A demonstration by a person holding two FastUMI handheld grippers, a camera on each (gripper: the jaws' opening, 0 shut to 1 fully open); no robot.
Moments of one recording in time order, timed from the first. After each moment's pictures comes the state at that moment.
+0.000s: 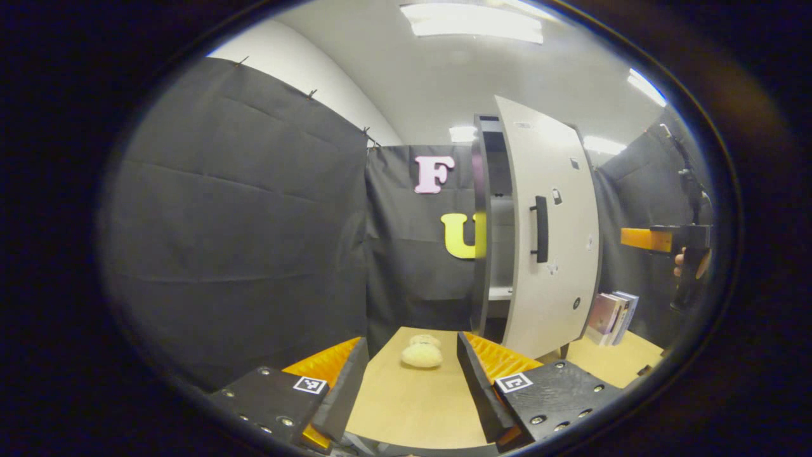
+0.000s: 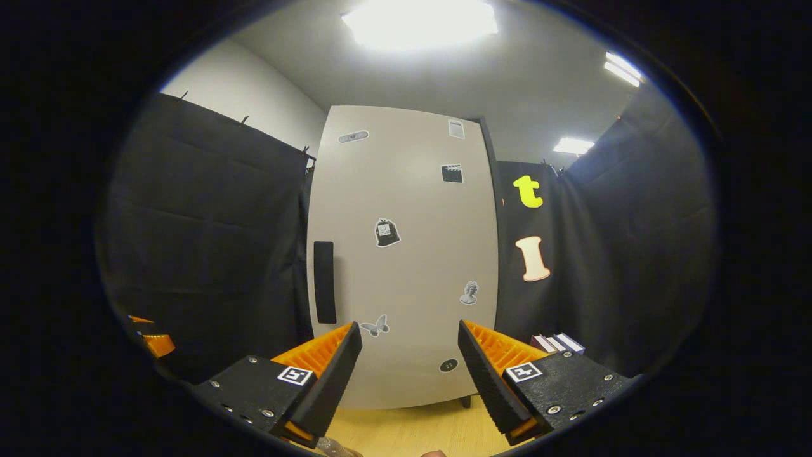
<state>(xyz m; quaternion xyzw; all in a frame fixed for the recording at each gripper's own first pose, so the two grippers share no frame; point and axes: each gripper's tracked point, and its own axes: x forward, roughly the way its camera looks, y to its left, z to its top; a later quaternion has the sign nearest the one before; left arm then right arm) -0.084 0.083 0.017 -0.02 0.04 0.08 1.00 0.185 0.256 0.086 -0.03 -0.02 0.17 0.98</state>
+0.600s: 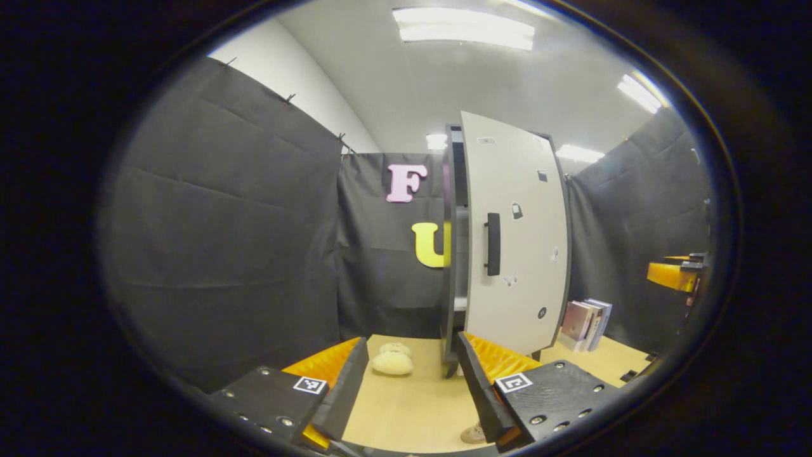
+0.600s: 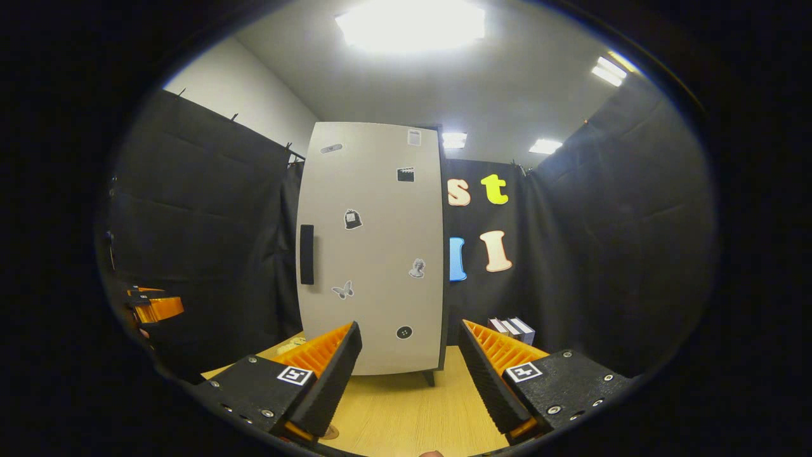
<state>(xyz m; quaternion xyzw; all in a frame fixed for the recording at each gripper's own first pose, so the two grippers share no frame) -0.083 0.037 0.038 -0.01 0.02 0.03 1.00 0.164 0.220 0.078 -0.03 -0.02 0.12 0.99</state>
